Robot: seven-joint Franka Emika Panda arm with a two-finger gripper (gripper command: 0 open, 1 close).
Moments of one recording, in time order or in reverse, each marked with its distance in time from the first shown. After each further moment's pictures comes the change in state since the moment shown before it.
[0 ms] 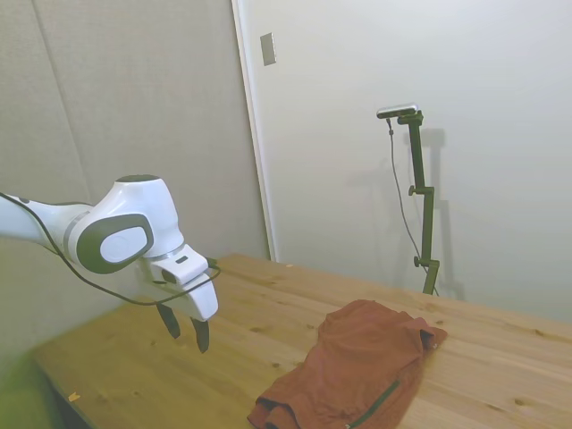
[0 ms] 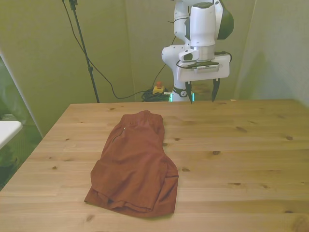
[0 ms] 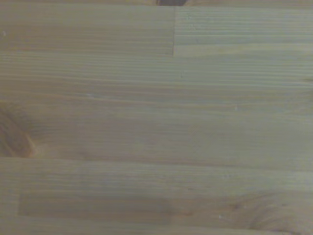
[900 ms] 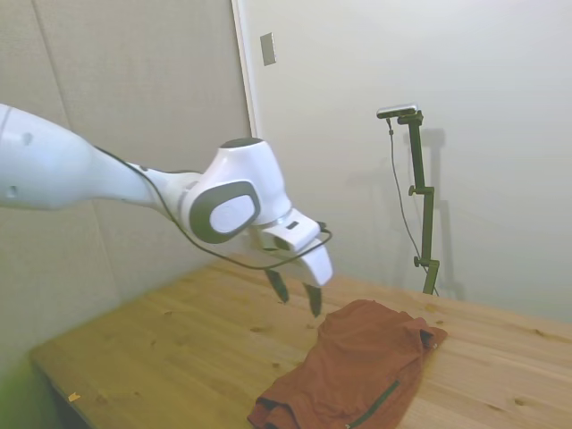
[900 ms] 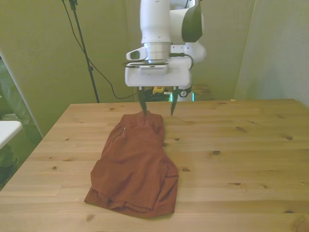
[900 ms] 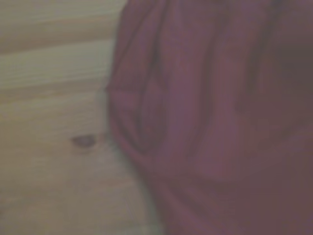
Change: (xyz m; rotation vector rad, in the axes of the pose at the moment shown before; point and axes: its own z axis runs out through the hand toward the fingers) arm 0.246 0.042 -0.039 0.092 0.168 0.200
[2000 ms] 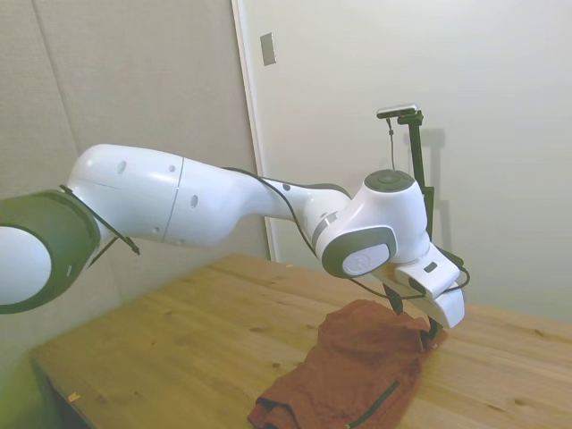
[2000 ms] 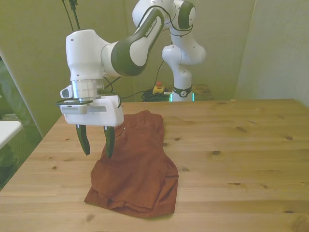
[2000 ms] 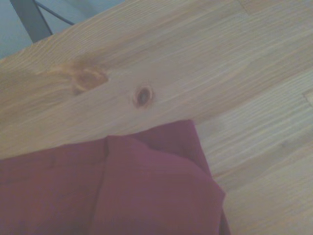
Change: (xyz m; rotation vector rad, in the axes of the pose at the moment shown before) arm 0.169 0.037 0.094 0.123 0.018 0.271
